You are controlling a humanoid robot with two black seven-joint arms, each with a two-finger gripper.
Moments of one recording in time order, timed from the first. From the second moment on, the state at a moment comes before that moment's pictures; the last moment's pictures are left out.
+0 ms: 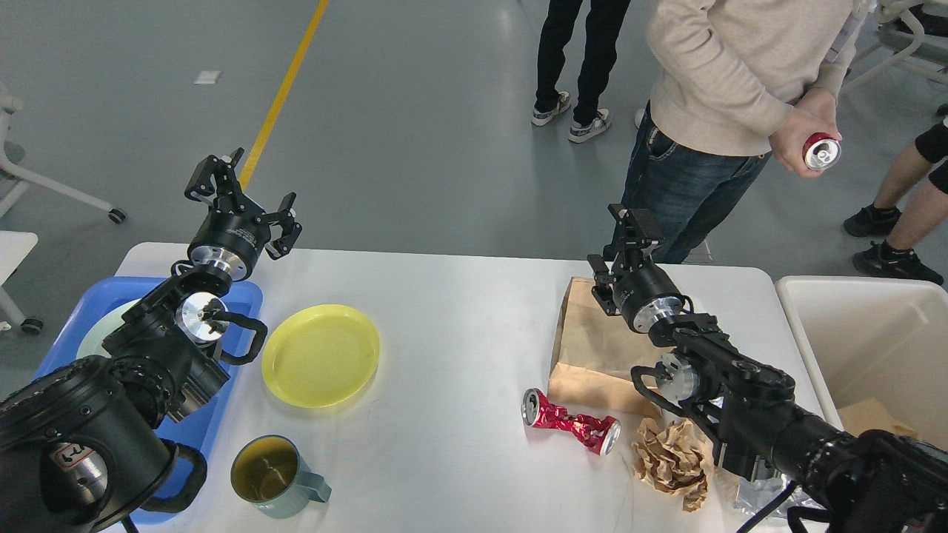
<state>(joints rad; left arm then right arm) -0.99 -0.01 -0.59 0.15 -0.22 -0.60 -0.33 0.71 -0.06 0.53 0.52 -0.33 0.01 0.47</state>
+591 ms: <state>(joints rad) -1.03 0.00 -0.57 0.15 -0.21 -0.66 -0.33 0.71 -0.06 0.53 0.52 -0.33 0.01 0.47</state>
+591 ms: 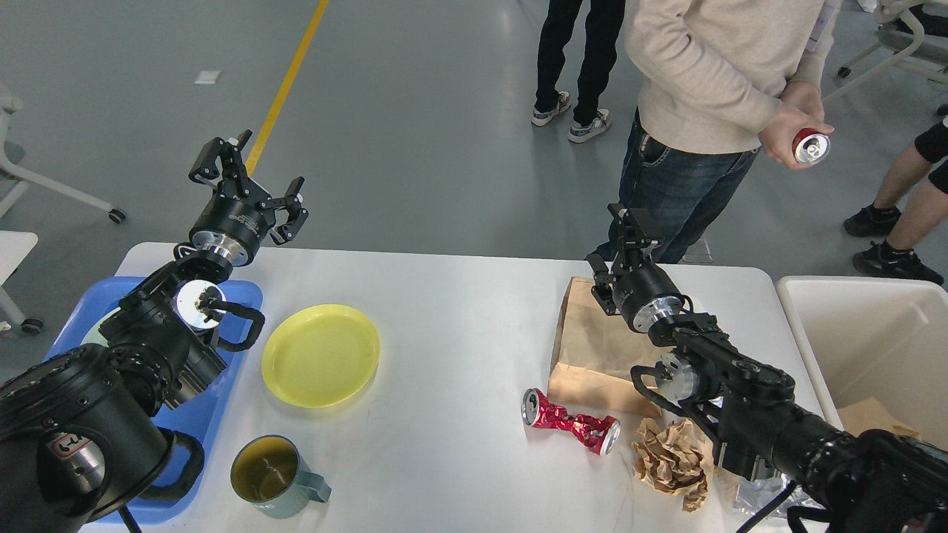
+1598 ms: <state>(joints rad) -1.16 0.09 0.49 0.15 0.17 -0.94 -0.21 0.71 -0.06 0.53 0.52 -0.33 0.01 0.47</state>
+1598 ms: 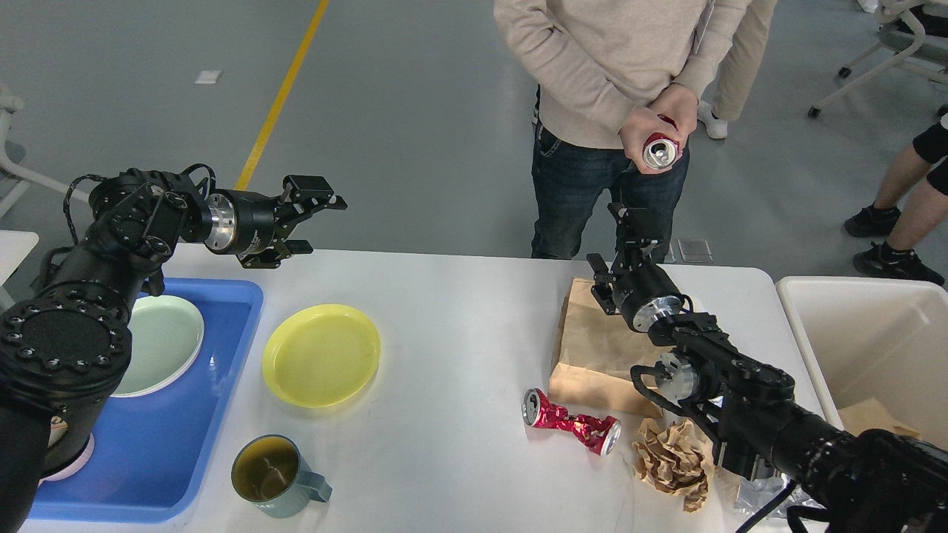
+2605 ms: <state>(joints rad) -1.58 0.14 1.26 -0.61 0.18 -0.96 -0.20 0.71 -0.06 0.53 0.52 -0.33 0.01 0.47</state>
